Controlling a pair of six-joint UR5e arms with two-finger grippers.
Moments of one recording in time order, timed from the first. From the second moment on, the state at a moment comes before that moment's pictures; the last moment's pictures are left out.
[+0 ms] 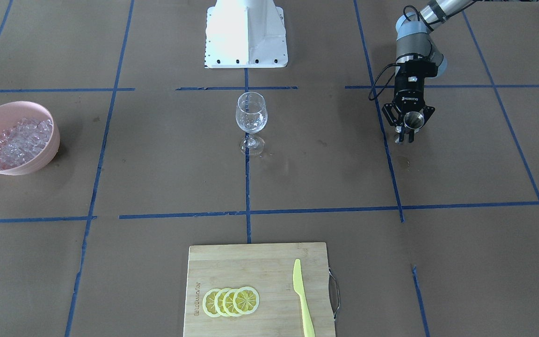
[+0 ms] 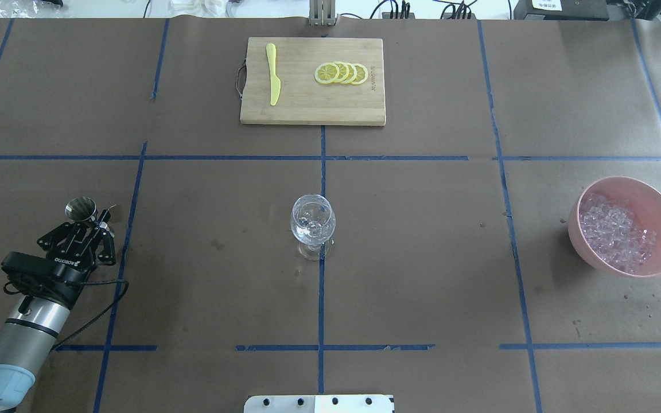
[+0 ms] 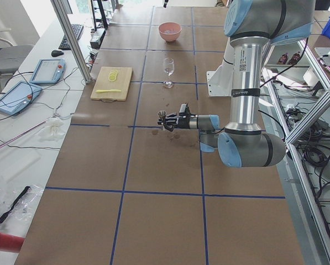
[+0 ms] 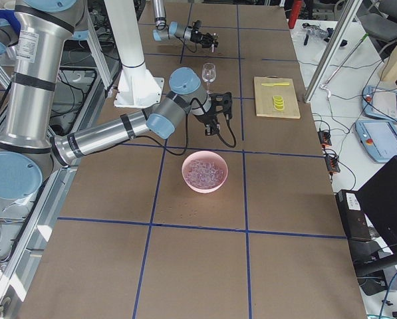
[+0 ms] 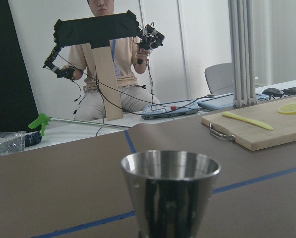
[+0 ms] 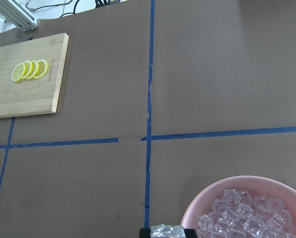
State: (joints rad) left arm -0.15 -1.56 -1.46 -3.16 -0.44 -0.77; right arm 1.24 -1.80 2.17 -1.02 2.30 0.91
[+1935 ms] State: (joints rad) left arm -0.16 -1.54 -1.46 -3.17 -0.50 -0.93; right arm 1.17 -1.58 2.17 -1.01 2.36 1.08
